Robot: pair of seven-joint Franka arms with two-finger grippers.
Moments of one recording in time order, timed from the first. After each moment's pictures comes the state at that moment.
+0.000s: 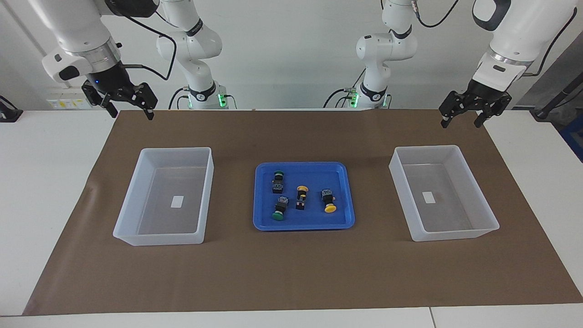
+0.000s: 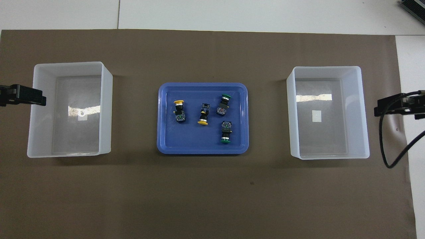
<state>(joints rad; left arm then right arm) -0.01 -0.02 -0.01 -1.60 -0.02 1.63 0.03 0.11 -0.03 -0.13 -1.57 -0.02 1.51 0.07</state>
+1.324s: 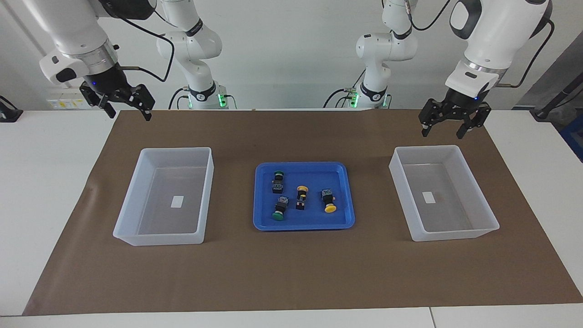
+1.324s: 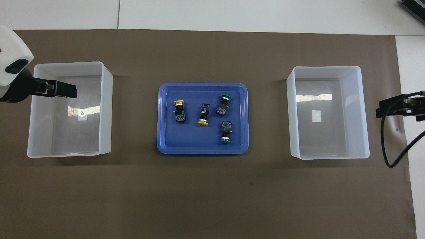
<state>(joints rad) -0.13 -0.01 -0.03 -1.66 -0.02 1.80 0.02 0.07 -0.04 -0.10 -1.59 -0.02 1.52 0.07</state>
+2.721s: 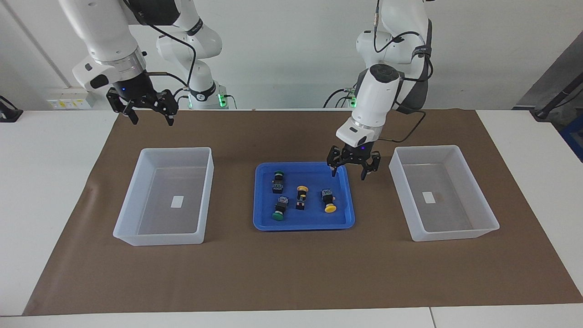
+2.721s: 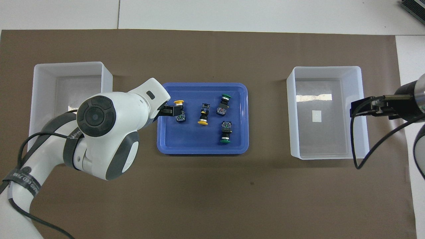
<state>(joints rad) -0.43 0.11 -0.03 -2.04 -0.02 2.43 -0.31 0.15 -0.05 -0.09 -1.65 -0.01 1.59 0.13</state>
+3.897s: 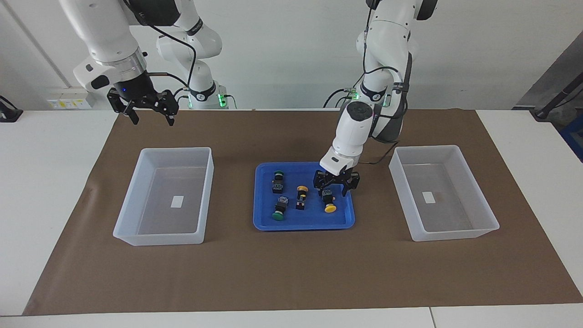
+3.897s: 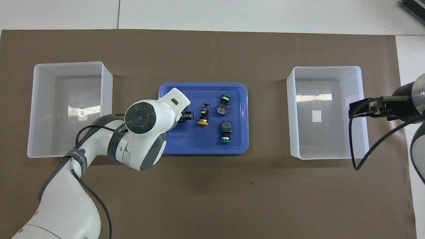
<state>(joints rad) -0.50 0.32 -0.03 -2.03 -0.02 2.57 -0.45 0.15 -0.06 -0.09 -1.66 -0.01 1.59 0.13</state>
